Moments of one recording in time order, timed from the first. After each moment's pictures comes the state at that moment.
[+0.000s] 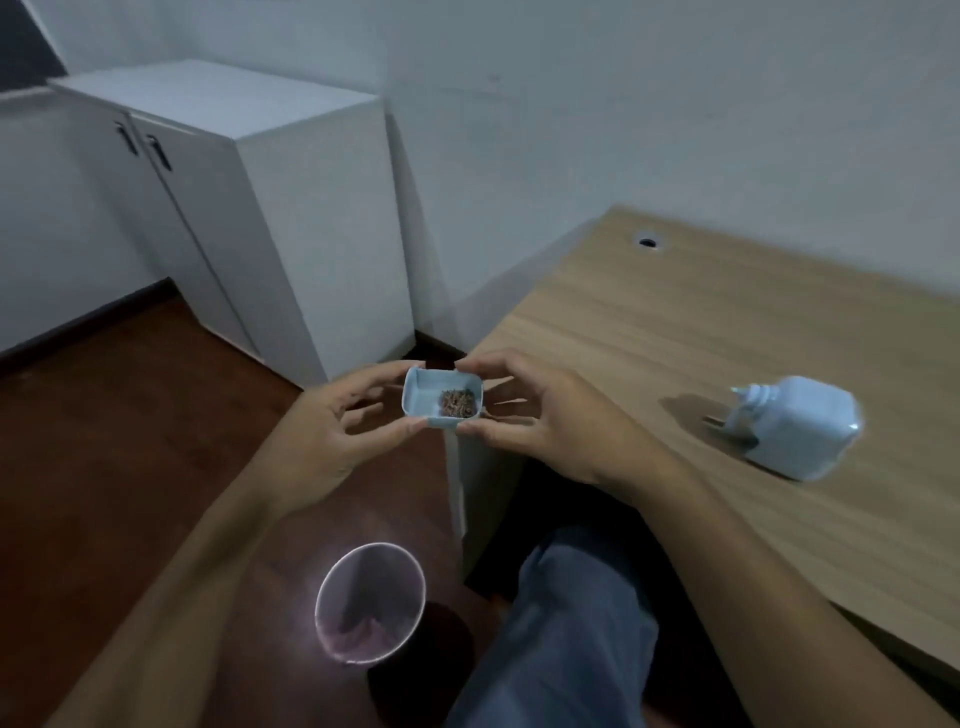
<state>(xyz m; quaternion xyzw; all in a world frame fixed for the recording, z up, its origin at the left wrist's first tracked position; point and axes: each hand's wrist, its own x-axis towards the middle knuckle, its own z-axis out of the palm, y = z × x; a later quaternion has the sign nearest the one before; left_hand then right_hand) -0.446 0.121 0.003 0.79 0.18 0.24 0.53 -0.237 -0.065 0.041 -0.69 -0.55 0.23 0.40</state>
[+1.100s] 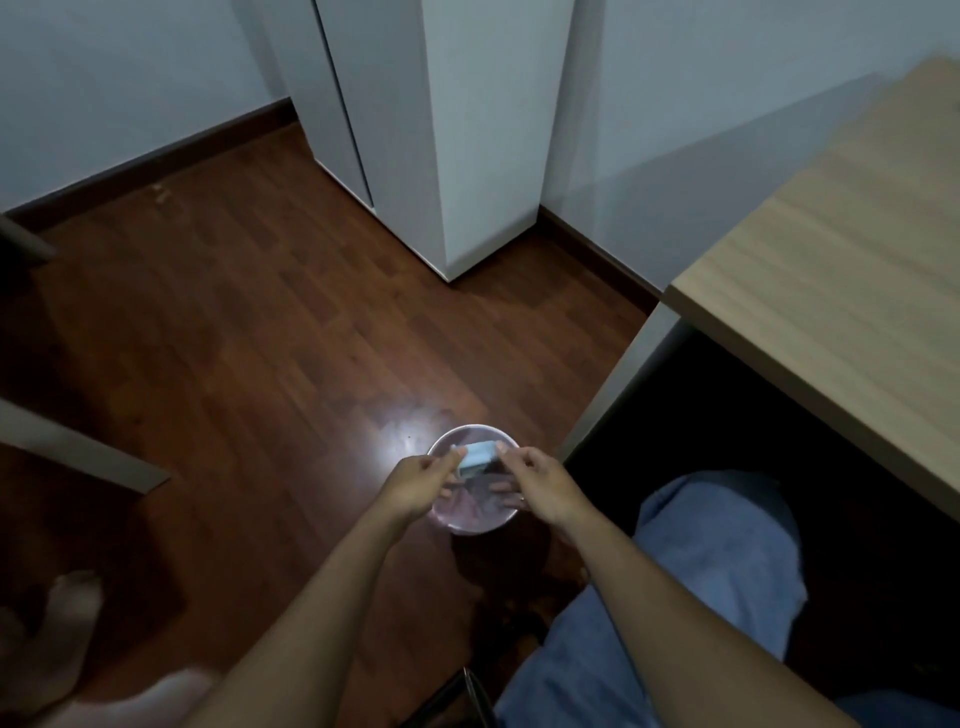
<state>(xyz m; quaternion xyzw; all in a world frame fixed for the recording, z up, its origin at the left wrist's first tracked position) -0.569 0.141 -0.293 0.52 0.60 0.06 0.61 -0.393 0.038 -0.269 -0.69 -0.16 0.57 0.42</state>
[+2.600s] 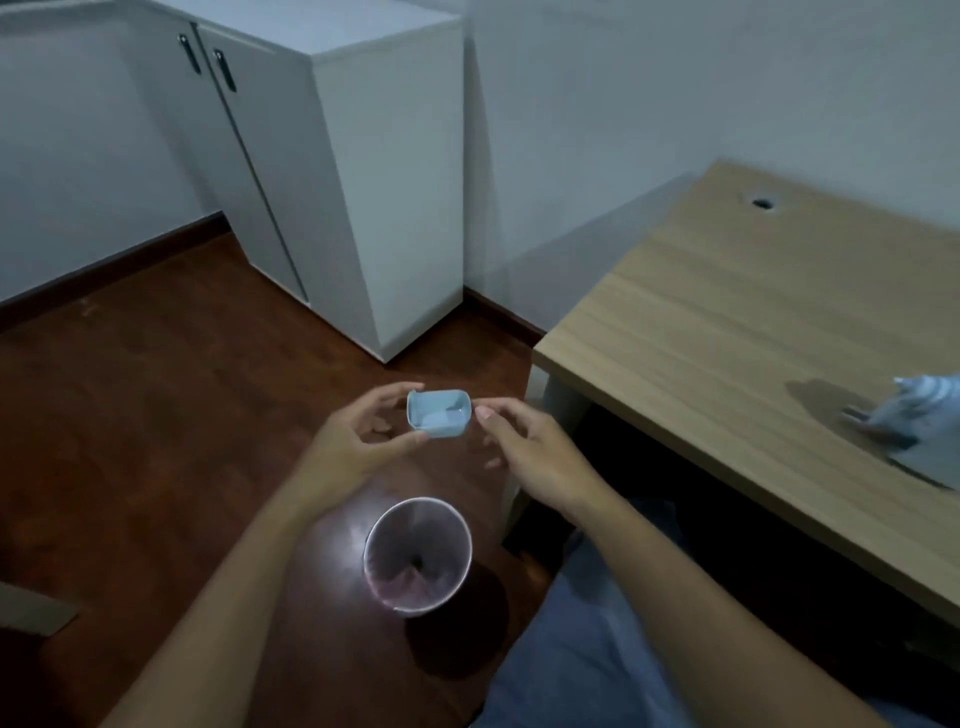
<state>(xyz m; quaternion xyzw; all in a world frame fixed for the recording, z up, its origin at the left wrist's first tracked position) -0.522 0.179 -0.110 0.73 0.32 0.21 0.57 -0.325 0.023 -0.086 -0.70 -0.34 0.41 0.48</state>
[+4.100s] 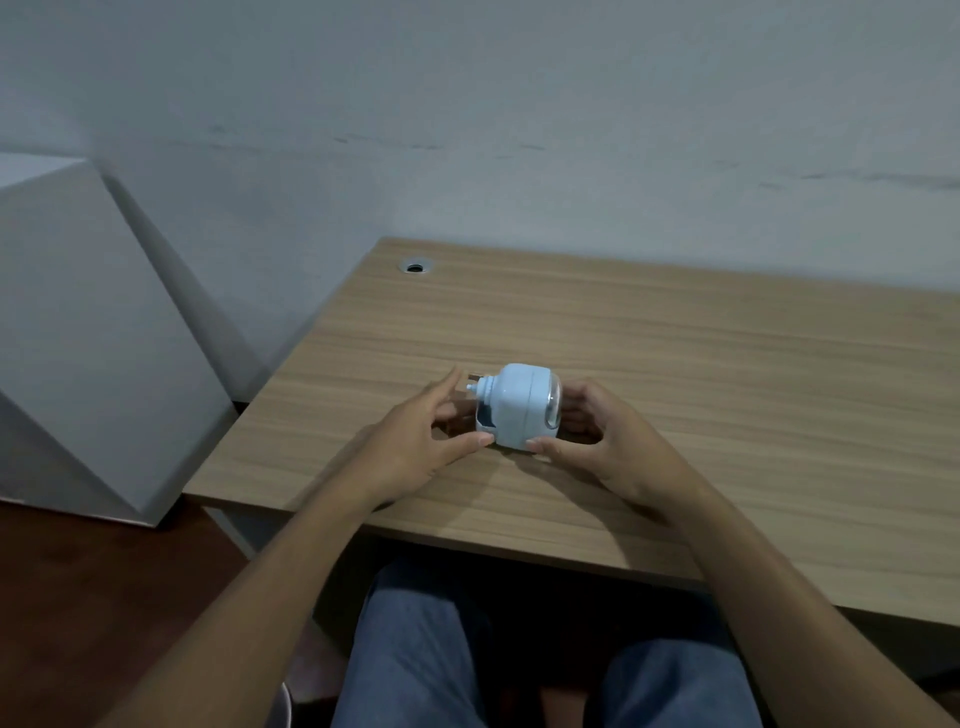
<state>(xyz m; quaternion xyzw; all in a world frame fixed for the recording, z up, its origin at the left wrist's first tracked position) -0.200 -0.031 0.005 0.87 0.07 0.03 0.48 -0.099 -0.288 0.005 -0.79 -0.29 0.13 0.52</state>
